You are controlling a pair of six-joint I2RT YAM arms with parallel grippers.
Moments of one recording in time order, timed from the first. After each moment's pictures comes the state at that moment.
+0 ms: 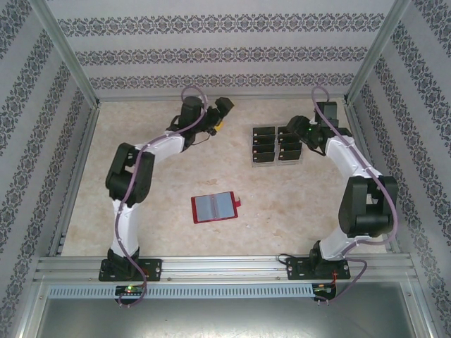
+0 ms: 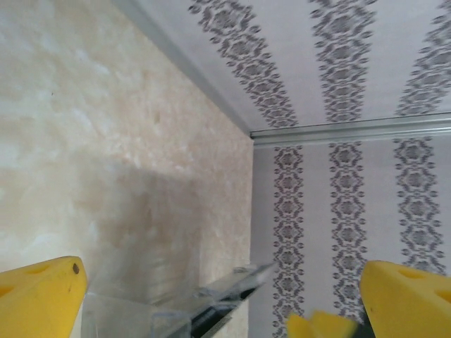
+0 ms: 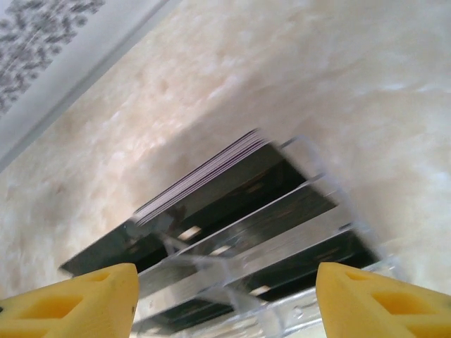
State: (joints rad) left arm -0.37 2.07 1.48 0.27 0.41 -1.20; right arm -0.04 1.64 1.21 -0.39 -0.21 0.64
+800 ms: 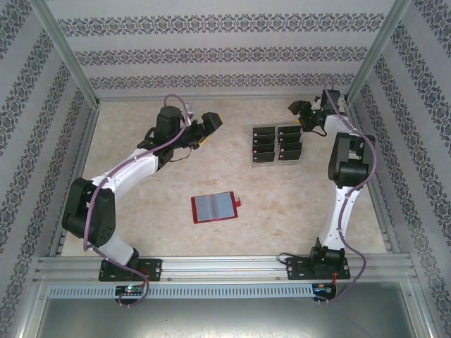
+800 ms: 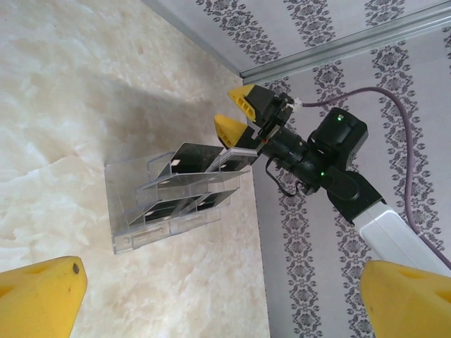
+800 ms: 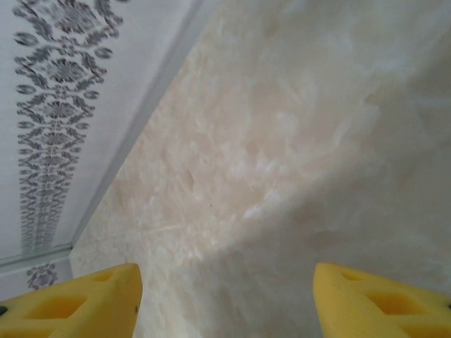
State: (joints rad) left arm -0.37 1.59 1.14 0.07 0.48 -0.99; right arm -0.16 2.27 1.73 -0.25 -0.63 0.81
